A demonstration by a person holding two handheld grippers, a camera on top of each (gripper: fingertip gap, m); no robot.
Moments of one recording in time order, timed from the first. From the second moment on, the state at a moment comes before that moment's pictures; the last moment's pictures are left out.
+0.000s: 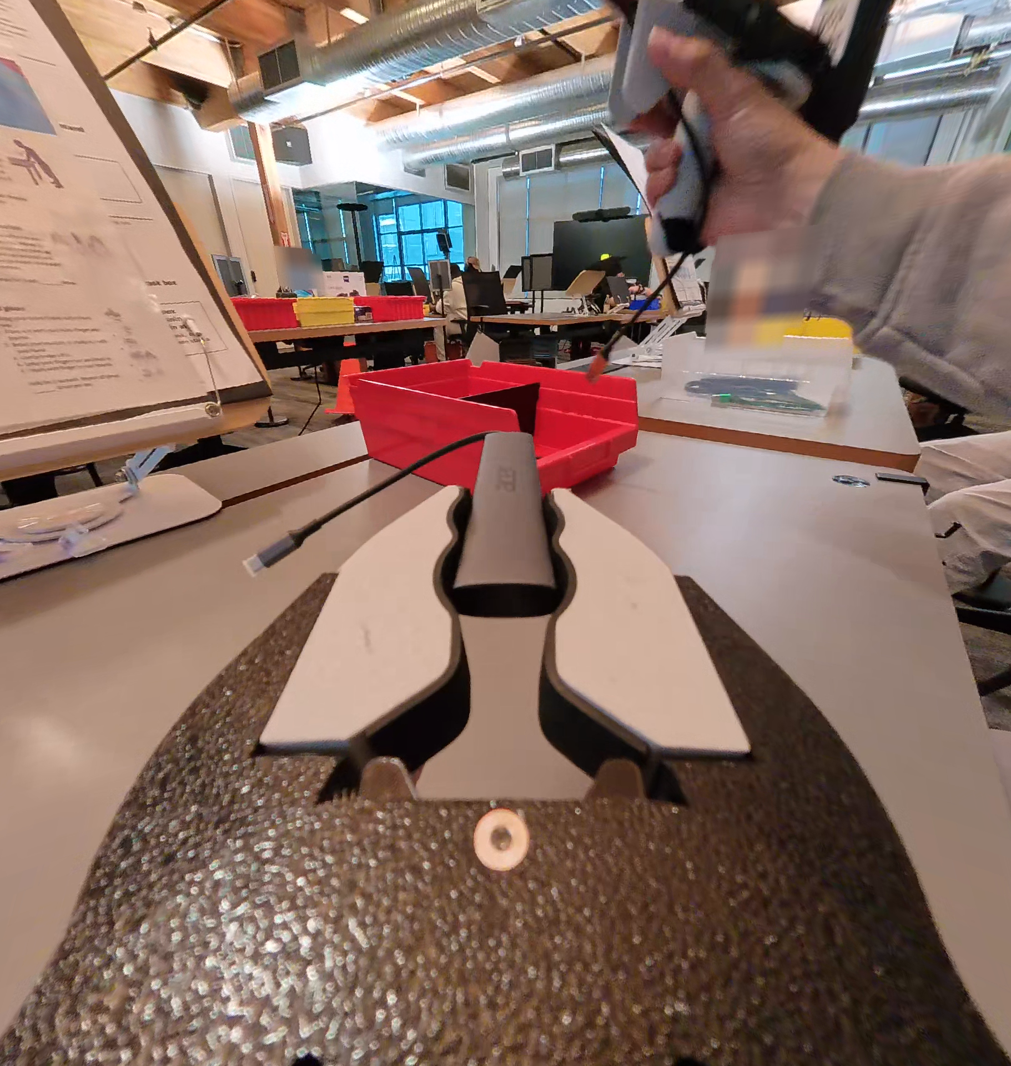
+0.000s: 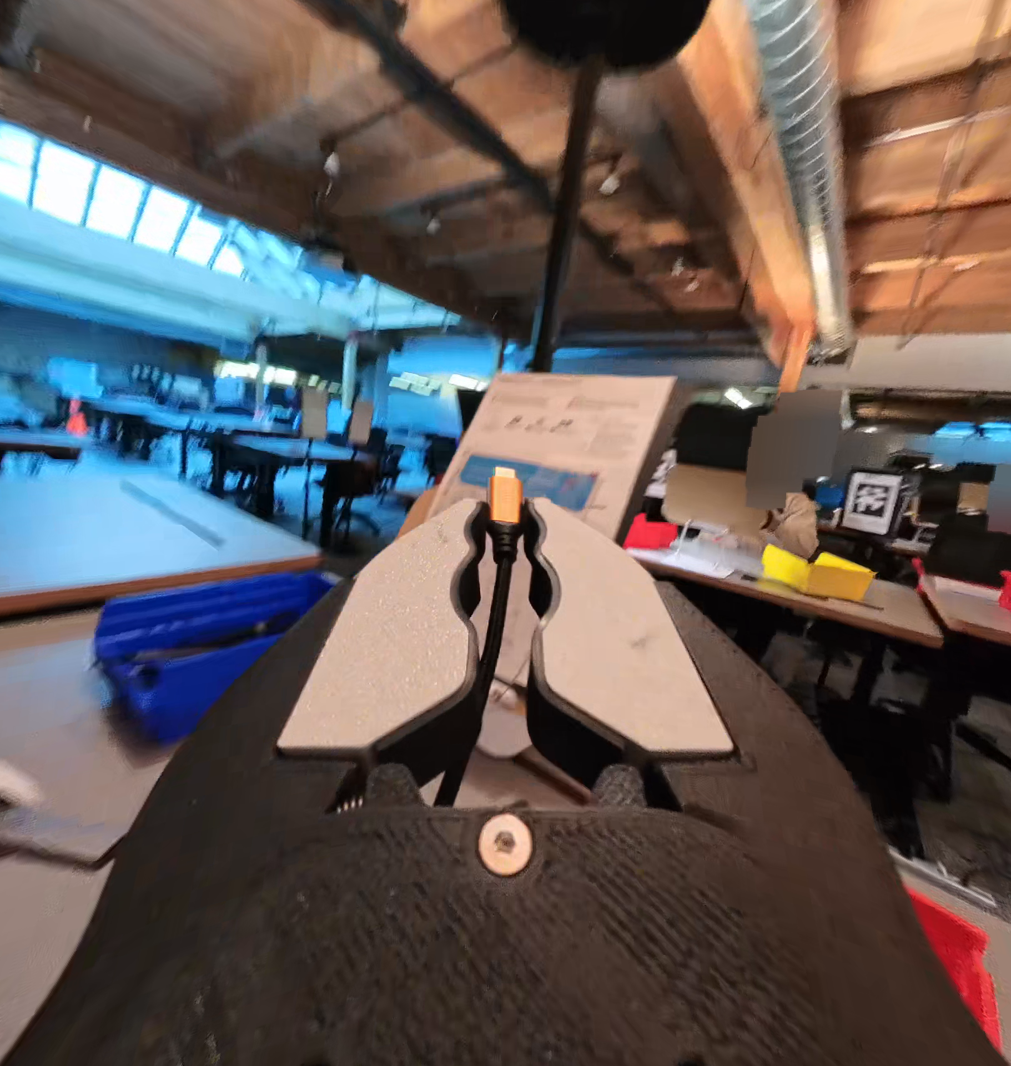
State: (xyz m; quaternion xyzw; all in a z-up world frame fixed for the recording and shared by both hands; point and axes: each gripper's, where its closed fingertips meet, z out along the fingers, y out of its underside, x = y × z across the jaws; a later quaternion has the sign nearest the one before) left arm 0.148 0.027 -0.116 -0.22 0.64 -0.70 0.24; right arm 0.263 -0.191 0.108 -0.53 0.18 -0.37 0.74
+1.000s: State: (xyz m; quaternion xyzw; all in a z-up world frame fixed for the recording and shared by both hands) left arm 0.153 0.033 -0.117 -0.23 0.63 -0.71 0.24; right arm 0.434 -0.254 -0.099 -0.79 0.10 -0.56 0.24
